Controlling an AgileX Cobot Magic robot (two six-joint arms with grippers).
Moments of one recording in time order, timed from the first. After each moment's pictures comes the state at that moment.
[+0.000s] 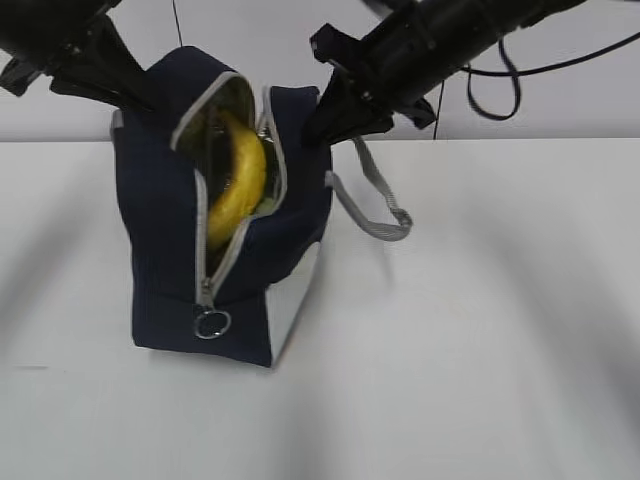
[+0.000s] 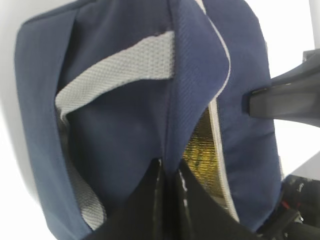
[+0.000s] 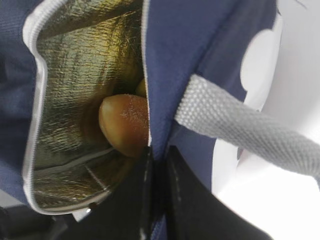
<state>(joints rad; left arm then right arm) -0.13 1.76 -1.61 -0.68 1.21 0.15 0.31 1.99 -1.76 0.83 1.14 -0.36</state>
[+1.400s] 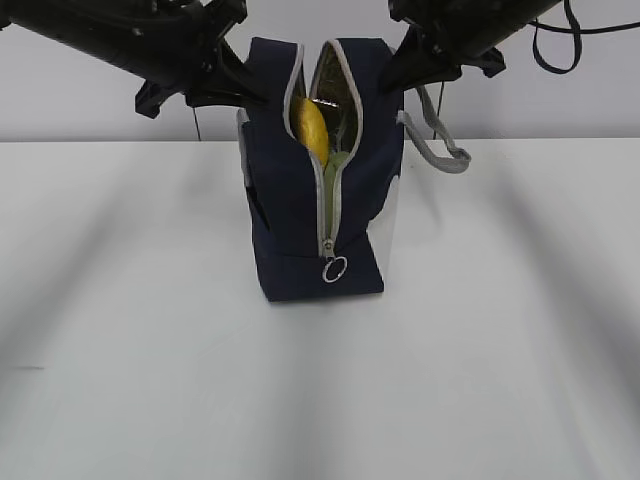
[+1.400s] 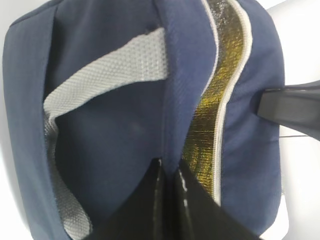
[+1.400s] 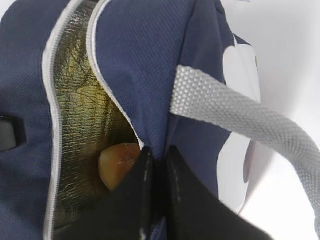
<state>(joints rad) -0.27 1.93 -1.61 -0.91 0.81 0.17 0.16 2.09 -1.96 0.71 1.10 -0.34</state>
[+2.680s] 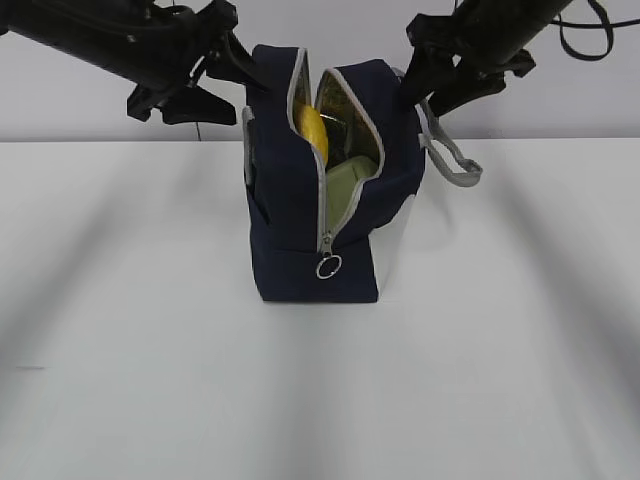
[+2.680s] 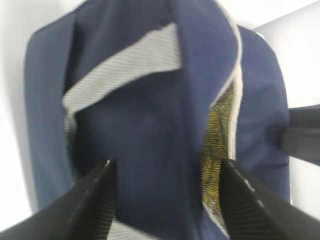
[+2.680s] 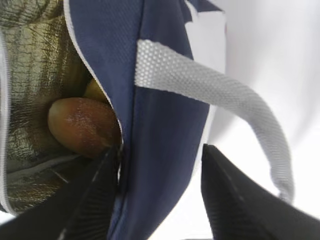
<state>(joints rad) -0.23 1.95 -1.61 -0.91 0.80 0.18 0.16 2.08 -2.01 0.49 1.23 -0.30</state>
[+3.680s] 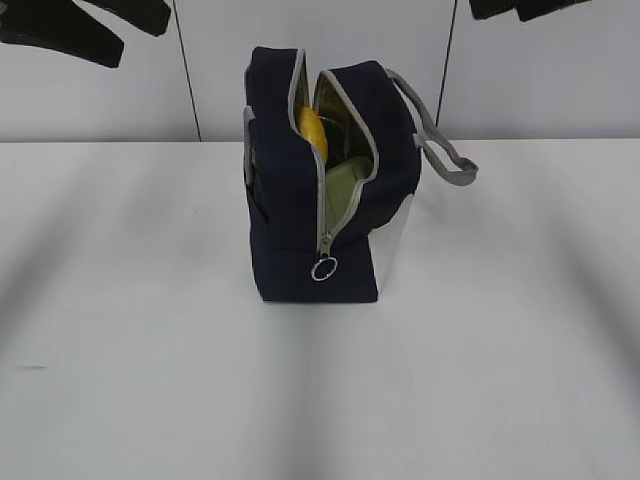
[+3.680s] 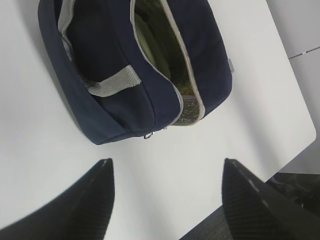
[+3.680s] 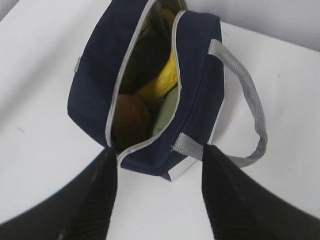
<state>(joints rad) -0.18 1.60 -1.61 -0.65 1.21 0.16 0.20 1.46 -1.51 0.49 1.01 -0.43</state>
